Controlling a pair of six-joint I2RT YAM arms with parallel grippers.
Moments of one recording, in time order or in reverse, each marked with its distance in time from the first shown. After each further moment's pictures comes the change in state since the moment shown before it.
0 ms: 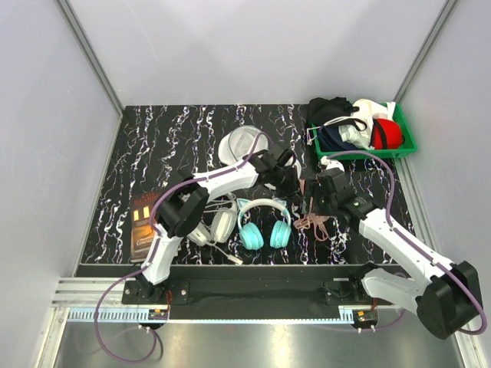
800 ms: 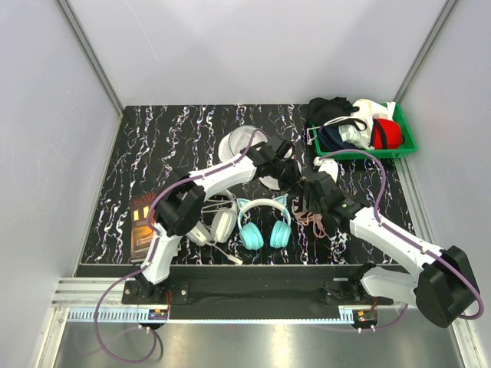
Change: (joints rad) left arm 0.021 -0.002 0.077 -0.032 0.076 -0.131; right arm 0.100 0.085 -0.038 0.140 0.294 -0.053
